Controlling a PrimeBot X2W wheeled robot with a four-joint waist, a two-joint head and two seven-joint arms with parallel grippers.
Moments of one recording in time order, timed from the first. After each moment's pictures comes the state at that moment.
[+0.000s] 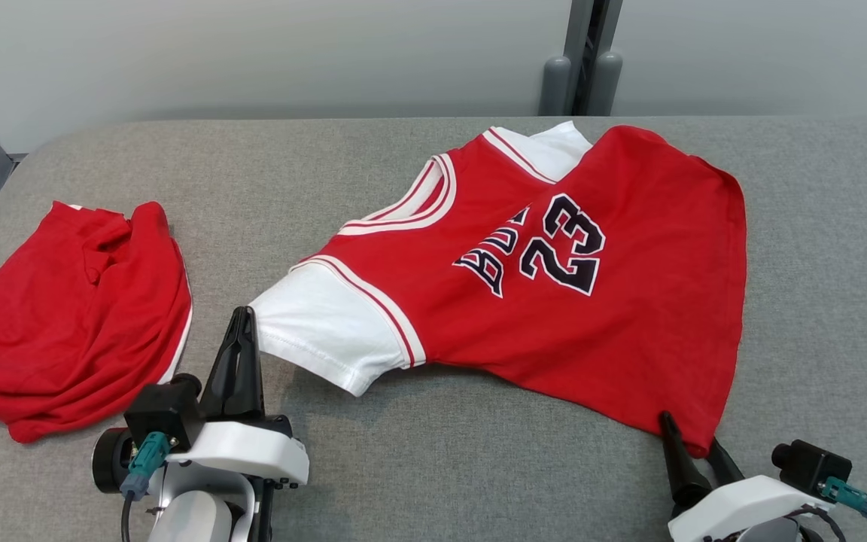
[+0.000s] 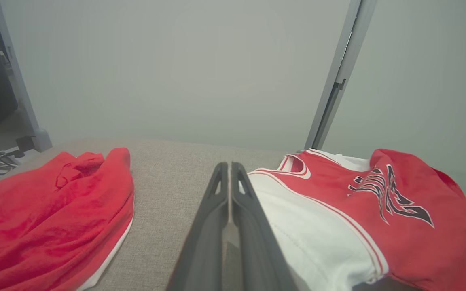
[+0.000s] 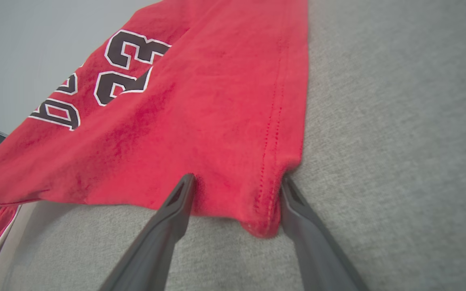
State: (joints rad) left arm -0.17 0.05 -0.18 0.27 -0.30 0.13 -0.26; right arm -0.19 -0.05 0.21 0.70 0.73 0.13 -0.24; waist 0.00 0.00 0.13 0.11
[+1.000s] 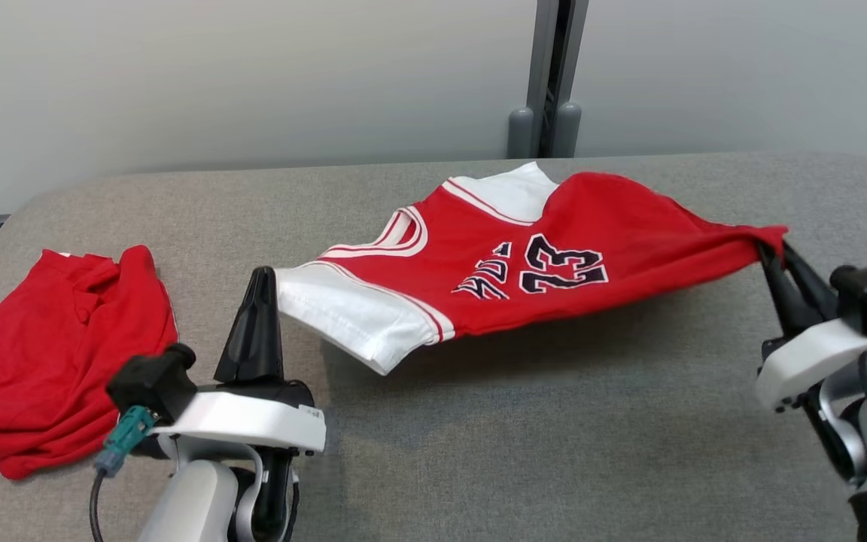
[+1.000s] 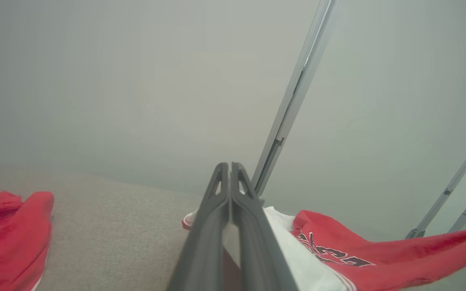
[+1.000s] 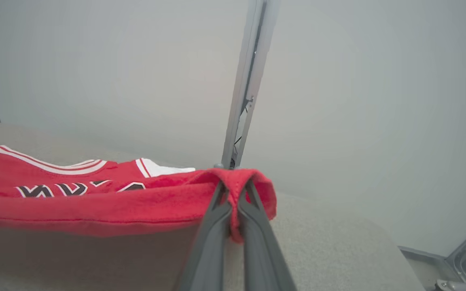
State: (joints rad) left arm -0.20 0.05 -0.23 0.19 -0.49 0.09 -0.26; right arm -0.35 -0.25 0.11 0.35 0.11 0.13 -0.09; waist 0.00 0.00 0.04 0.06
